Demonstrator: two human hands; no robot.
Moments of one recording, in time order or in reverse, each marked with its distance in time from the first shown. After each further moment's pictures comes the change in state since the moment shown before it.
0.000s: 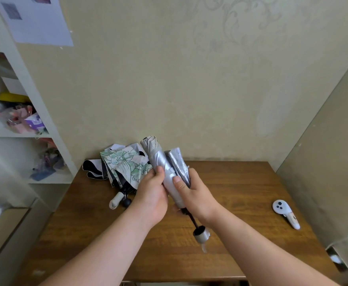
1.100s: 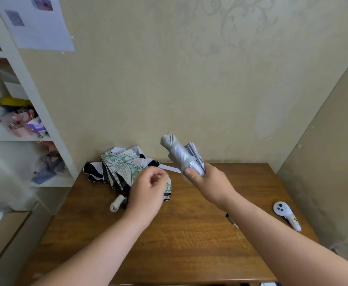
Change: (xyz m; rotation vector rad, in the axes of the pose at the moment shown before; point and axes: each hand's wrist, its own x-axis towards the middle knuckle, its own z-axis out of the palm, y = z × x) left_hand -0.011 0.009 -0.019 0.923 0.187 0.430; right_hand 0.022 -0.016 -0.051 -0.575 0.171 0.017
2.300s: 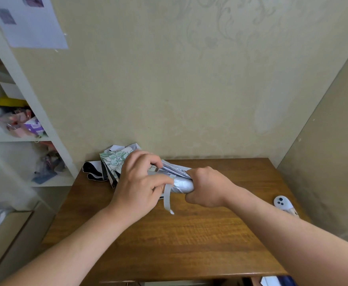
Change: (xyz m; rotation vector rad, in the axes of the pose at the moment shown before) left_hand 0.017 -0.001 -0.032 0.619 0.022 1.044; right_hand -0.010 -0.021 -0.011 -0.529 -0.267 -0.256
